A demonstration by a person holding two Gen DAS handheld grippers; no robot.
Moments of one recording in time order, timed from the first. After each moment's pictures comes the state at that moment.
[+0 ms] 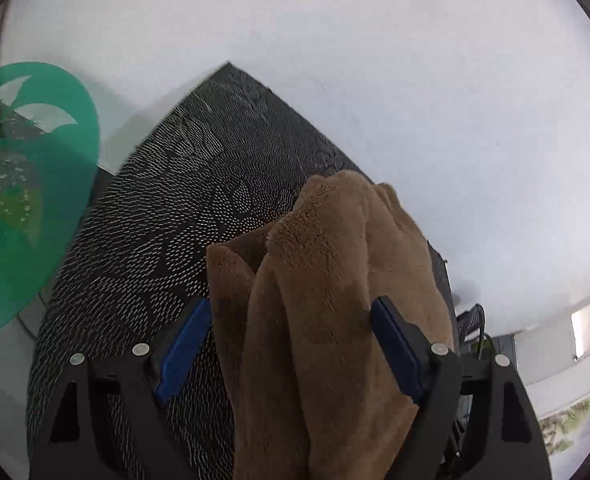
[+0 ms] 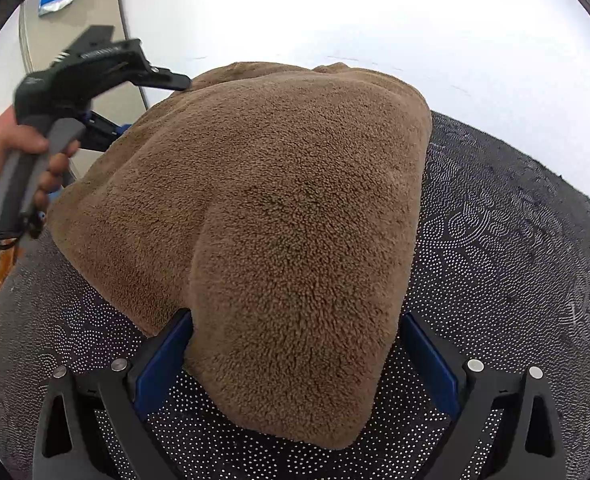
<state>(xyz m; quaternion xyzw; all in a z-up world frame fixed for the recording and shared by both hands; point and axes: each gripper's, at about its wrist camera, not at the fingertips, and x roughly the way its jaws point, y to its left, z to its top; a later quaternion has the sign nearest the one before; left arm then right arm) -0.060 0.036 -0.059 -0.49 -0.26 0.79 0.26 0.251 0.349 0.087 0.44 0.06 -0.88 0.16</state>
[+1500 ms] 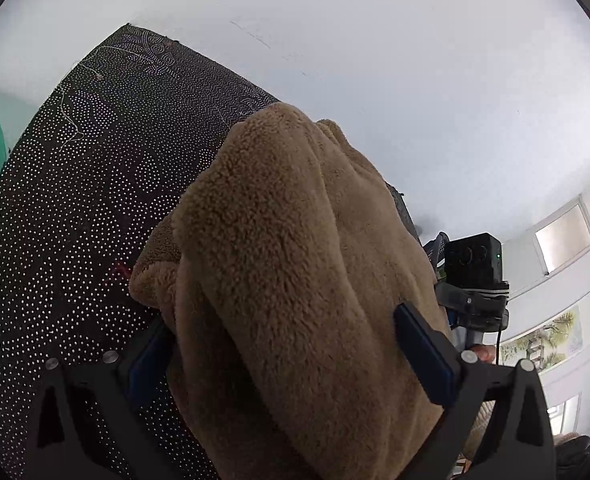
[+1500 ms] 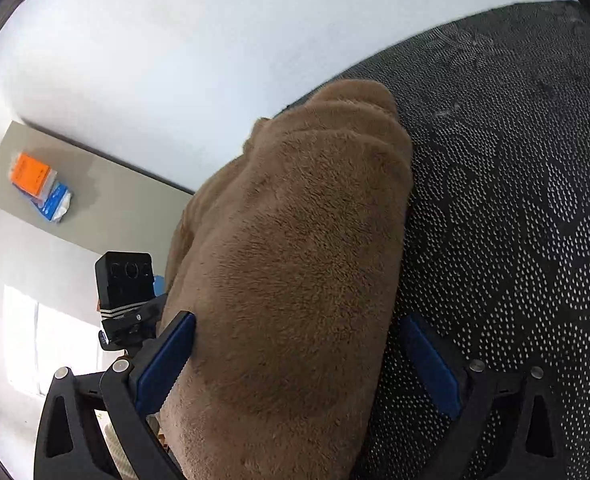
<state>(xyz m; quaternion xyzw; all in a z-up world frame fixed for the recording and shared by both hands) -0.039 0.088 -0.091 -0.50 -0.21 0.74 0.40 0.097 0.412 0.081 0.49 -0.30 -0.77 0.28</state>
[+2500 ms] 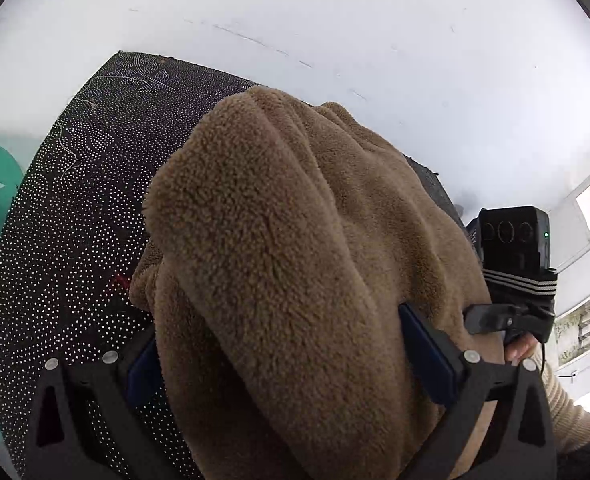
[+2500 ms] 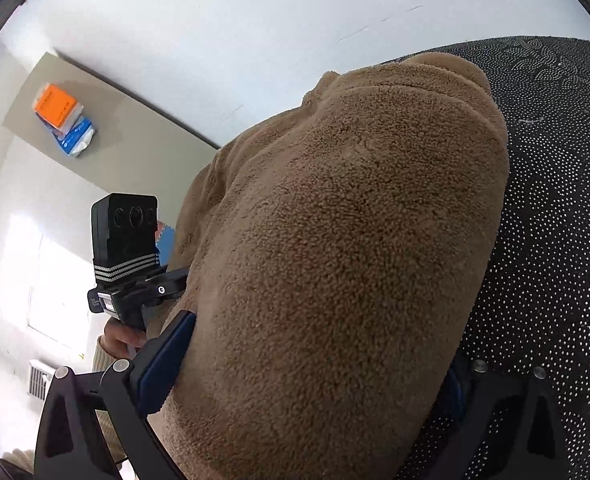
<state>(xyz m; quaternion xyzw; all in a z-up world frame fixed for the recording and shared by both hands) 0.025 0.137 -0.092 -0.49 -0.11 0.79 0.35 0.080 0.352 0.084 0.49 -0.22 -0.76 0.36</state>
